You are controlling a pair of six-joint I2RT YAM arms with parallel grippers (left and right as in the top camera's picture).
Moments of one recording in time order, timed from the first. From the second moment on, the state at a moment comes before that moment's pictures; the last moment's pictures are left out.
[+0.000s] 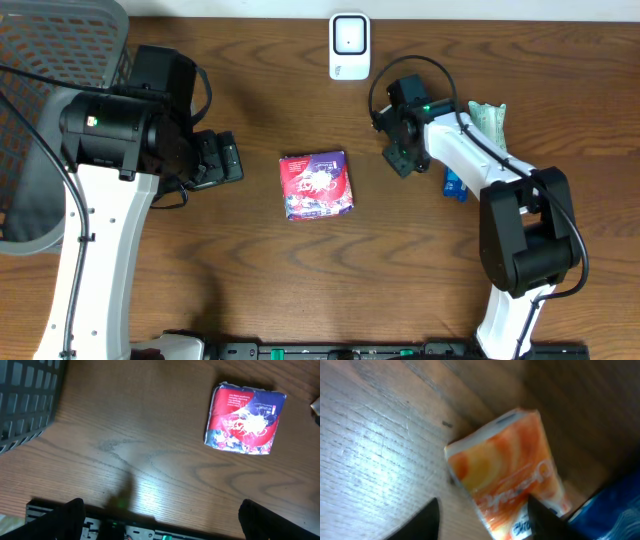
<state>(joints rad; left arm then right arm) -0.17 1.48 1.79 -1.67 -0.01 -0.43 0.33 2.02 1.40 -0.76 0.13 -0.32</state>
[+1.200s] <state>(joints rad) -0.17 1.48 1.79 -1.67 -0.01 -0.43 0.37 2.02 1.40 -0.78 0.17 -0.02</state>
